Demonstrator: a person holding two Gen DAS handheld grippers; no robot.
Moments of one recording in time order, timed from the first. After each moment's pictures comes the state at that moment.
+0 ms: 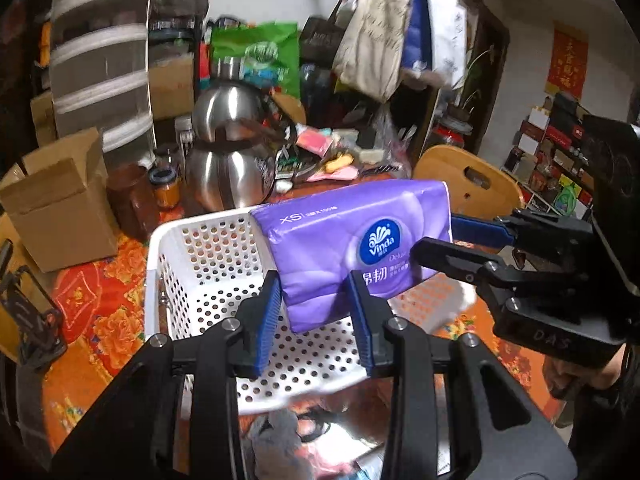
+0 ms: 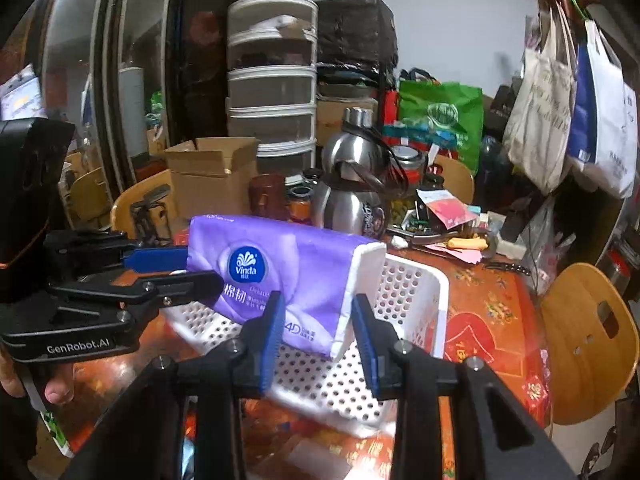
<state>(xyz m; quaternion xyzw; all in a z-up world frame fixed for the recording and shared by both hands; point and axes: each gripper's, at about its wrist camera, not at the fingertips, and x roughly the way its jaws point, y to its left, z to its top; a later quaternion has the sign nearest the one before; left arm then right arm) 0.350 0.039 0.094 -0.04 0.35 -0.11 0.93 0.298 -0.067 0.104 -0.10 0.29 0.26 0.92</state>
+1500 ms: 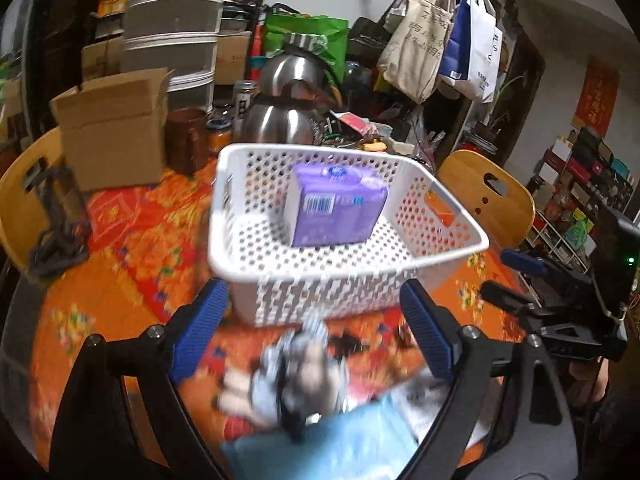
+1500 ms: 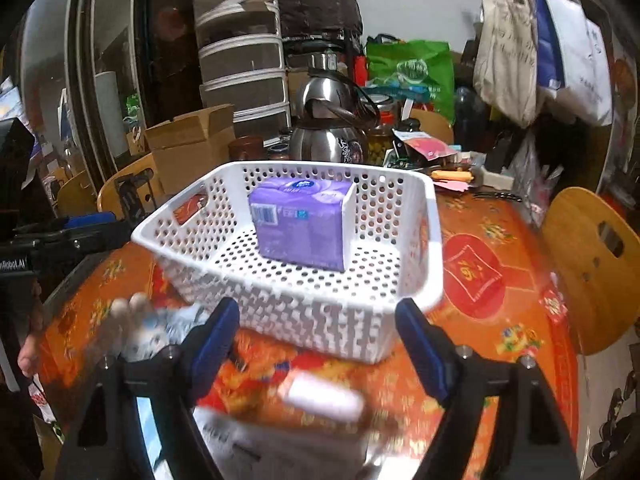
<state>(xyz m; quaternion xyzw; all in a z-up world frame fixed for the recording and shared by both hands) 0.229 0.090 0.041 -0.10 0.33 -0.06 0.94 0.240 -0.106 0.036 -0.06 0.32 0.22 0.92</state>
